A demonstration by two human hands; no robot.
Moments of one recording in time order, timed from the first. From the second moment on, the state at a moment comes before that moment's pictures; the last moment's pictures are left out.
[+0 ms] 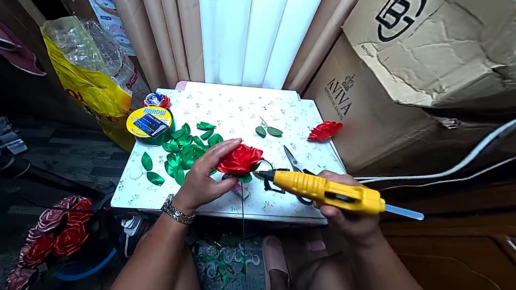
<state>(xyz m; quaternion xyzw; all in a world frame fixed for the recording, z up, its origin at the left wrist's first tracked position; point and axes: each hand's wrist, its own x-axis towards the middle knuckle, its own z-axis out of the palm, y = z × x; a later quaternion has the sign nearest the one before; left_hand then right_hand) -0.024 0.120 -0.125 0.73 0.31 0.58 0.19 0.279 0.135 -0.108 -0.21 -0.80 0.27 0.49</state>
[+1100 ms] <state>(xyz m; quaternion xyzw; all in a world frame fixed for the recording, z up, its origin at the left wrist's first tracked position) -0.021 0.122 -0.130 0.74 0.36 0.55 0.15 0.268 0.142 -0.103 -0.24 -0.87 0.05 0.44</state>
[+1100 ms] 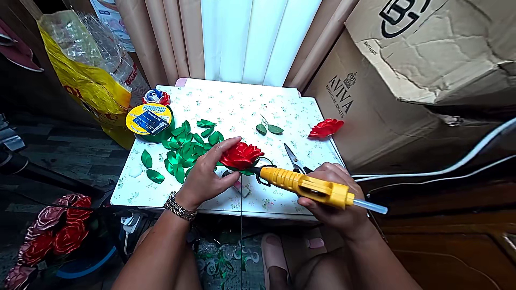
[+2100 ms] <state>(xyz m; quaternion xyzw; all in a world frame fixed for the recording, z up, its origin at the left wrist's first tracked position) -0.013 0.135 -0.131 0.38 0.44 0.57 0.58 0.309 0.186 -0.132 -0.59 -0.63 0.03 0.51</state>
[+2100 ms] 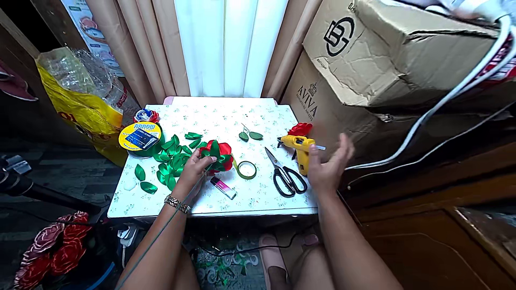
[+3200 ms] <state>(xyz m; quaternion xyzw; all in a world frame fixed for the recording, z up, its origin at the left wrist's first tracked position) 0.011 0.124 -0.126 0.44 0.41 0.47 0.65 0.207 0.153 -0.147 -0.26 -0.84 0.20 0.44</state>
